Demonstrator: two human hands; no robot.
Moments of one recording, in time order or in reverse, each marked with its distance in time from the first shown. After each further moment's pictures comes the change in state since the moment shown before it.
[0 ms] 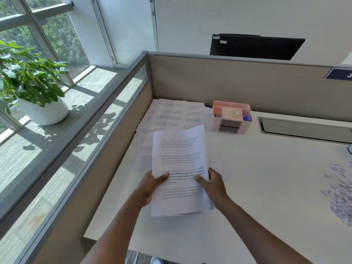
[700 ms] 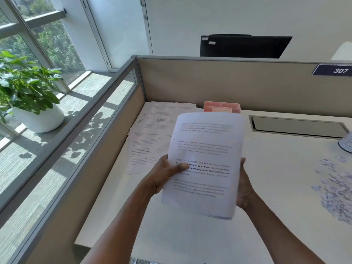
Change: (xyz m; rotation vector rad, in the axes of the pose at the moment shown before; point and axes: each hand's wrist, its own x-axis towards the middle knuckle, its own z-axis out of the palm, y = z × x) left_hand -0.001 0.053 0.087 0.134 -0.312 0.182; right_hand 0.006 -0.008 -0.105 0.992 -0.472 0.319
